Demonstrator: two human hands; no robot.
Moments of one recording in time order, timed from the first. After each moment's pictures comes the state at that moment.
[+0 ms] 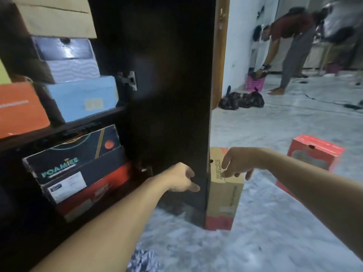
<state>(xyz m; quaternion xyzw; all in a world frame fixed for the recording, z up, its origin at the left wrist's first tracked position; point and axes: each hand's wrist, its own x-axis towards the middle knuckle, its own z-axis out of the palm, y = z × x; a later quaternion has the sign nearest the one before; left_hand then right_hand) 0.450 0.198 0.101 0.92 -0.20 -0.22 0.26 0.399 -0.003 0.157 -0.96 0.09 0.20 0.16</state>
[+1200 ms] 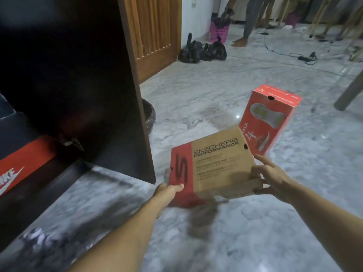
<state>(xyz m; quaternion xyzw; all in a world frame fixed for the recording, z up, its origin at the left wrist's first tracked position) 0.437 0.062 -0.114 0.79 0.05 -0.36 0.49 0.309 -0.202 -0.055 -0.70 0.40 -0.02 0.59</state>
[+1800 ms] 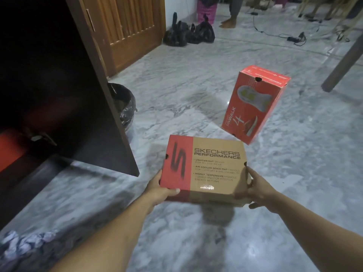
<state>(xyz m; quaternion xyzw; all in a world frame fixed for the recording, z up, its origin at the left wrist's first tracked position) 0.430 0.045 -0.145 0.78 -0.05 -0.37 0.50 0.268 -0.210 -0.128 -0.75 0.42 0.09 0.51</state>
